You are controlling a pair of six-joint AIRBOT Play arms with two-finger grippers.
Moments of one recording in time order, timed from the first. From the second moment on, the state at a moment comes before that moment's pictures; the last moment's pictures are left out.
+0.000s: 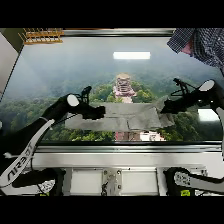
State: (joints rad) left arm -0.43 -1.48 1.02 0.94 -0.89 -1.63; right arm -0.23 -1.36 1.13 -1.09 1.40 1.19
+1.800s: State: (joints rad) left arm -0.39 -1.81 1.81 1.09 -1.15 -1.68; right arm 0.39 -1.26 1.53 -1.22 1.50 1.55
